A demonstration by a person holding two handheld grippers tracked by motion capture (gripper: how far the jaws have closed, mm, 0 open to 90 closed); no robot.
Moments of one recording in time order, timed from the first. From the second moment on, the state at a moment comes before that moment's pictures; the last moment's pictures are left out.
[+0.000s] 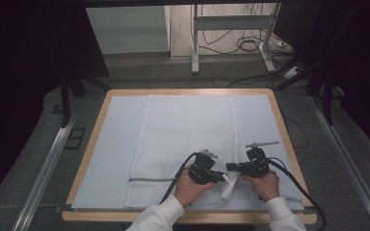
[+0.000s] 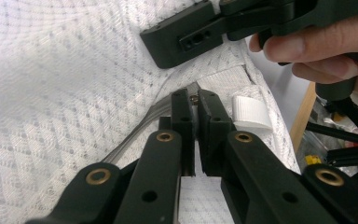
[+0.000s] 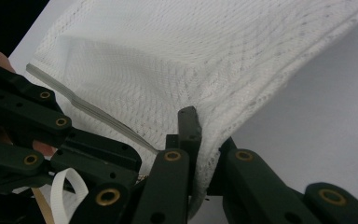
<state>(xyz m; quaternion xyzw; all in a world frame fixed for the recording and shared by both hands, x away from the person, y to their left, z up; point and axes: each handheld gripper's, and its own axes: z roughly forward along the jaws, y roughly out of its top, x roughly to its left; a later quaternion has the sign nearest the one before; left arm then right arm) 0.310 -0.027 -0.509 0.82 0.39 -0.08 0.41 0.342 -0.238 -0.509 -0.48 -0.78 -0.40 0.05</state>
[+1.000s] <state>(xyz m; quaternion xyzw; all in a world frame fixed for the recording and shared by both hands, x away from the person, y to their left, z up) 0.315 -0.016 -0.519 0.82 0.40 -0.08 0.40 0.339 -0.238 -0.508 -0.47 -0.78 -0.40 0.03</state>
